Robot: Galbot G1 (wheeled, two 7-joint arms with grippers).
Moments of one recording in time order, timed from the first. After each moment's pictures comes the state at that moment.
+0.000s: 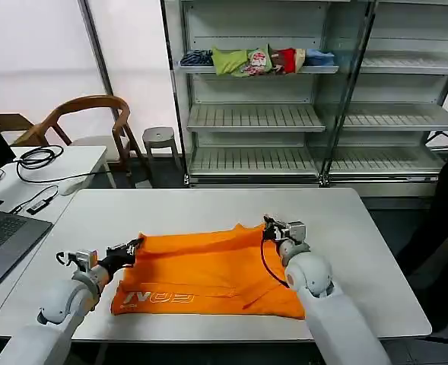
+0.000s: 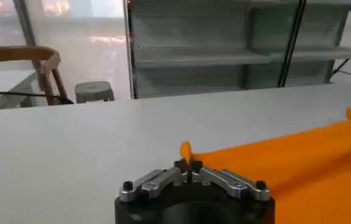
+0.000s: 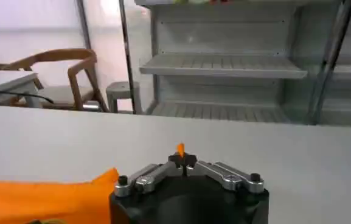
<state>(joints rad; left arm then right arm) 1.06 -0.95 -0.41 -1.63 -0.58 0.40 0.15 -0.84 1.28 0.18 1.68 0.43 -0.57 0.18</state>
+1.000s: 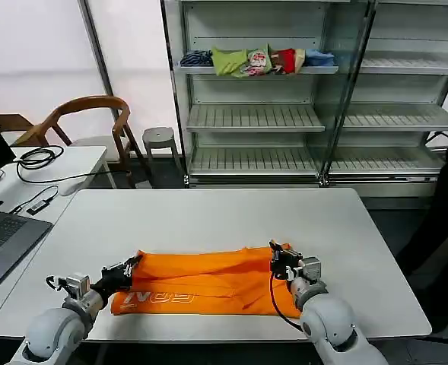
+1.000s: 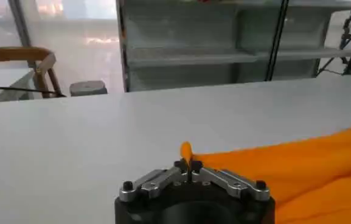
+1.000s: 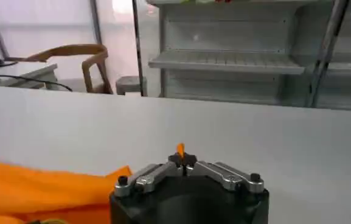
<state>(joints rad) 1.26 -0.96 -0.50 -1.79 -0.56 0.39 0.15 -1.09 1.22 0.22 1.93 0.41 -0.58 0.19</state>
